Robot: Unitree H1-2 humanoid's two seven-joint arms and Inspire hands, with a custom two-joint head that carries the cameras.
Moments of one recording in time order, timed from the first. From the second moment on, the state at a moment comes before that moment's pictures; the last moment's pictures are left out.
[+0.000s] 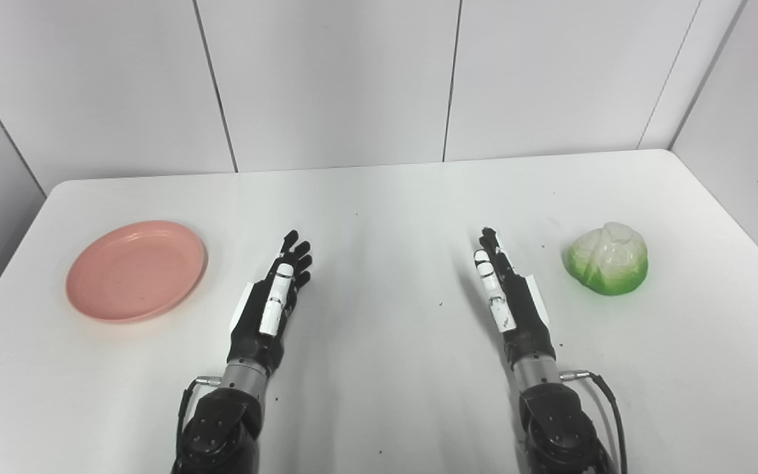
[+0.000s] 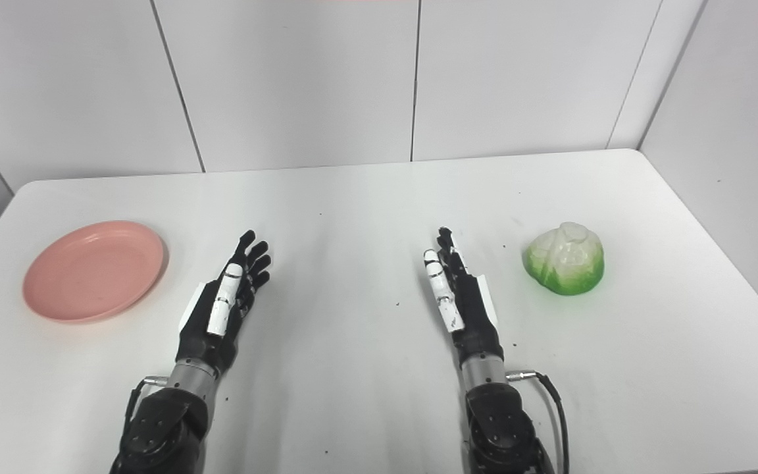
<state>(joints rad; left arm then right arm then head) -0.23 -0.02 -0.04 0.19 -0.08 -0.02 -0.13 -0.19 0.01 0.04 0.08 -0.13 0.03 -0.08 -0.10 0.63</state>
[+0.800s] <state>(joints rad) -0.23 -0.03 -0.05 0.19 -0.07 -0.03 -0.13 -0.19 0.01 0.04 0.08 -0.12 0.03 -0.08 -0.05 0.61</state>
